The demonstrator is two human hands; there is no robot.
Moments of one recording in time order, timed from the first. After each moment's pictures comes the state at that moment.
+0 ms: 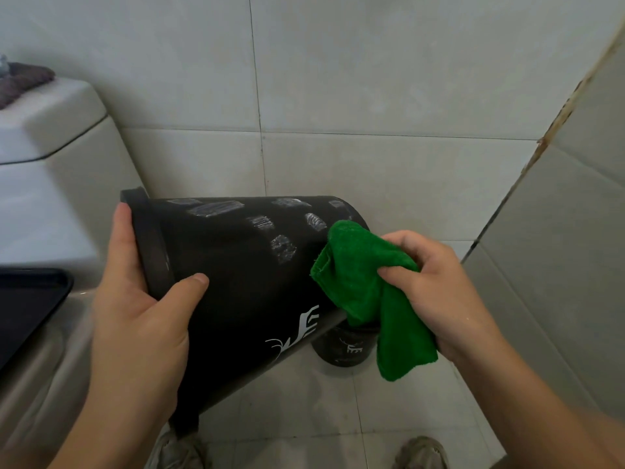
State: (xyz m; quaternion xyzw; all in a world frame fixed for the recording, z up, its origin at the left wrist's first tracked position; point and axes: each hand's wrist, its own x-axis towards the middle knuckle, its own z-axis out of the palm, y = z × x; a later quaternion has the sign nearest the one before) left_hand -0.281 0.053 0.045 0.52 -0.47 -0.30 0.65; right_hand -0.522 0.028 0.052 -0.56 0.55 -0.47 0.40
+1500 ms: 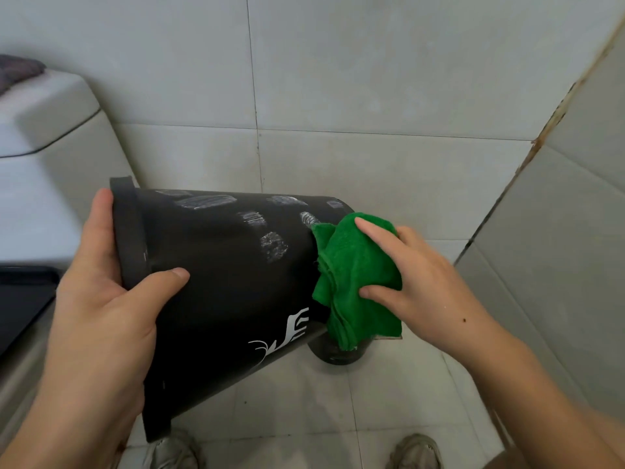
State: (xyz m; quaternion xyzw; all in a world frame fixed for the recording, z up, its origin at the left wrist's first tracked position) left_hand -0.266 0.052 0.048 0.52 -0.47 -0.33 0.64; right_hand -0.534 0.025 0.054 -0.77 0.58 -0.21 0.11
